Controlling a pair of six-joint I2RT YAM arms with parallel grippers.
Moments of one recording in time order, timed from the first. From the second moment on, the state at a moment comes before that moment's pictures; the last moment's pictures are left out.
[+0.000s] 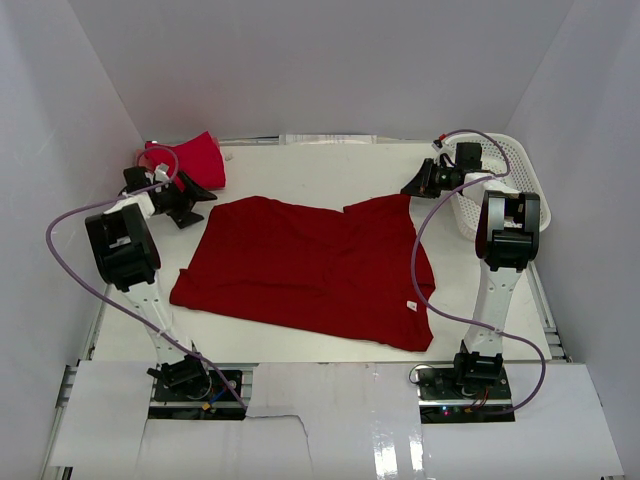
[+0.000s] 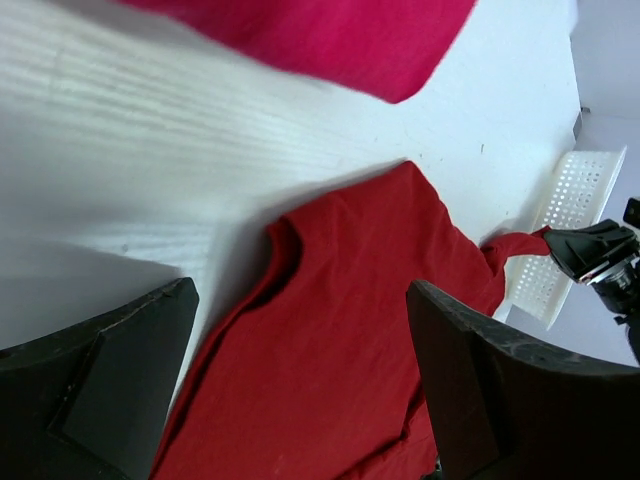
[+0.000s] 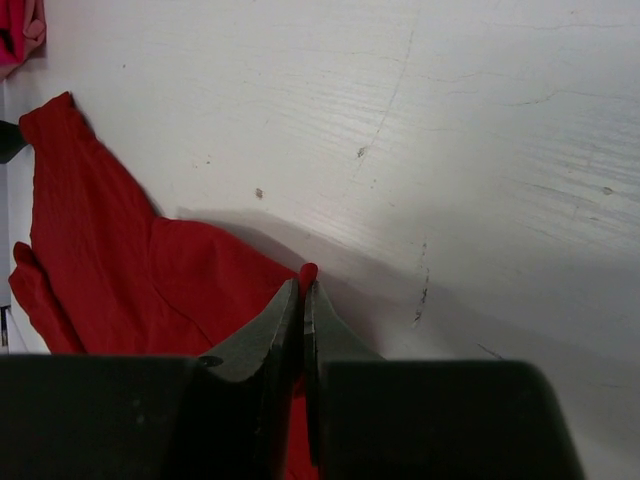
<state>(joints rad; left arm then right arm) 0.34 2.12 1.45 -0.31 0.72 -0.46 -0.04 2.23 1.61 -0.19 -0.80 0.23</state>
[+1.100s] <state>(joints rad) 0.25 2.36 1.75 -0.33 0.96 -0.55 -0.04 2.25 1.66 -0.21 -0.83 0.25</state>
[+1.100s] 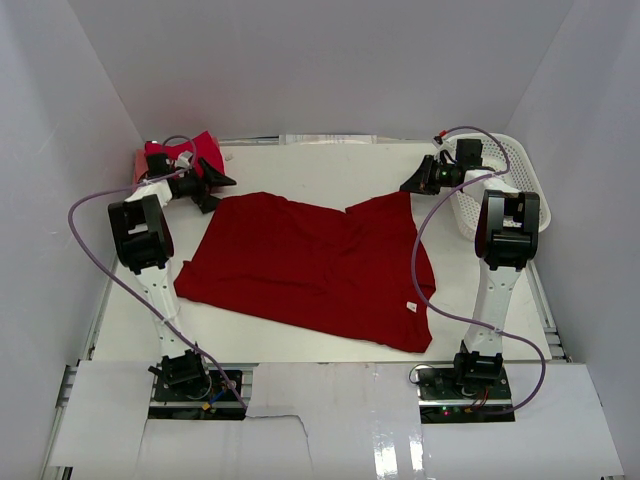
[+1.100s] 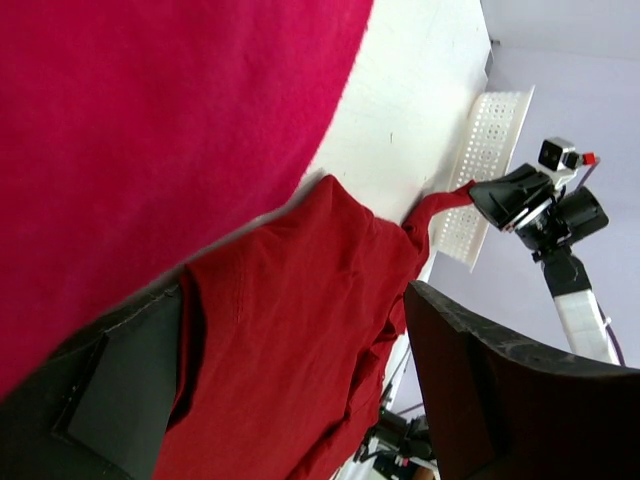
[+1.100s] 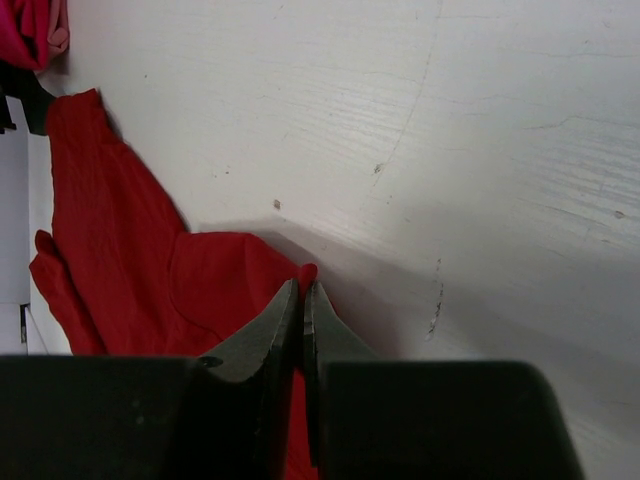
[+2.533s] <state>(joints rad) 0.21 2.12 1.54 -0.04 0.59 -0.59 -0.04 2.25 1.66 -0.22 -0.84 0.25</state>
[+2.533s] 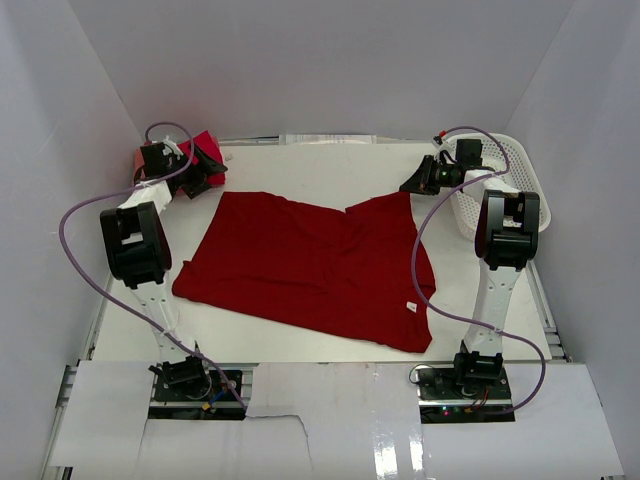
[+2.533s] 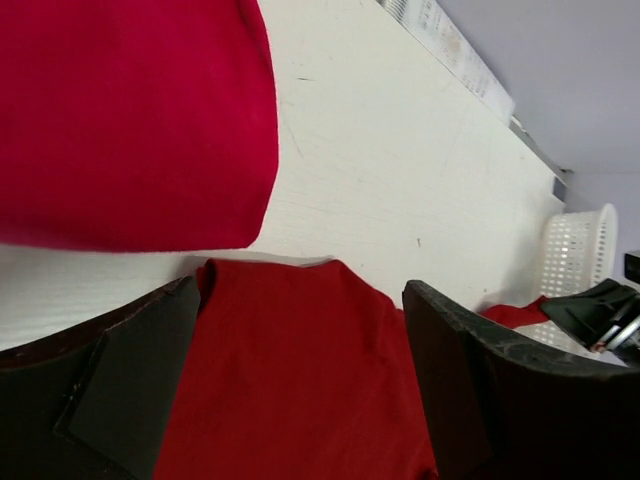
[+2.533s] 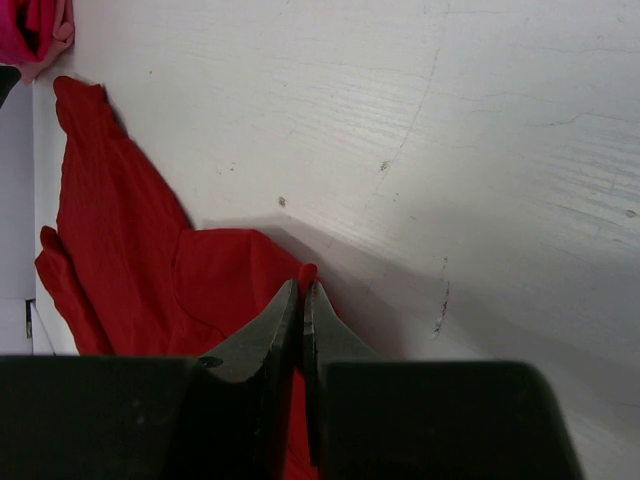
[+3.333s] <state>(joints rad) 0.20 2.27 1.64 -0.16 0.67 -0.50 -0.04 2.26 1.66 -0.22 -0.86 0.25</state>
